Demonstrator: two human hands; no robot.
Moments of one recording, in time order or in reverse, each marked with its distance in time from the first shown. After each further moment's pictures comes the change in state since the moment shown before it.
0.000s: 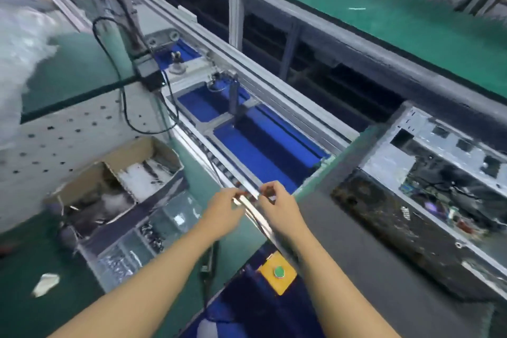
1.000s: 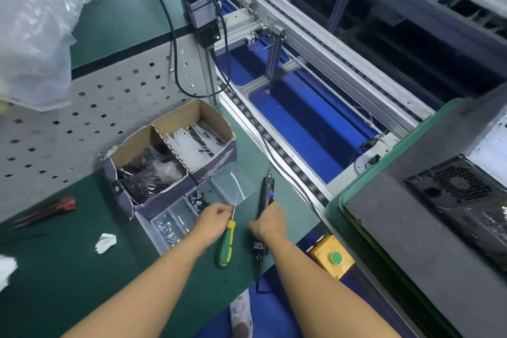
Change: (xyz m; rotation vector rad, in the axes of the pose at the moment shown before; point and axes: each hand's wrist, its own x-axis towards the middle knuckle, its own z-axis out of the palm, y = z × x) left_hand -0.031 -0.173 -0.021 -0.351 -0.027 -0.571; right_hand 0.023 0.061 0.201 -0.375 -0.183 0.562
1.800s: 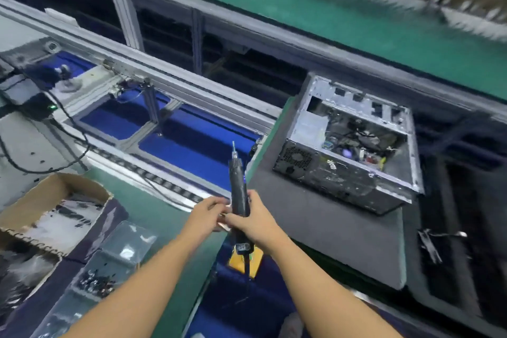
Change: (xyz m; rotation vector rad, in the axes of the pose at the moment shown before) left_hand -0.067 0.159 0.141 -0.008 -0.413 0.357; right_hand -0.086 0.110 -0.182 0.779 0.180 -0.350
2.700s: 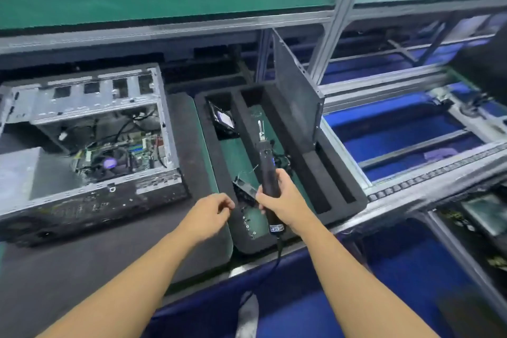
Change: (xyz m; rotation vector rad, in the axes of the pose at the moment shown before) left_hand -0.003 0.053 0.456 1.000 -0.751 0.569; right_hand -0.201 0.171 -0.418 0.277 0.719 0.061
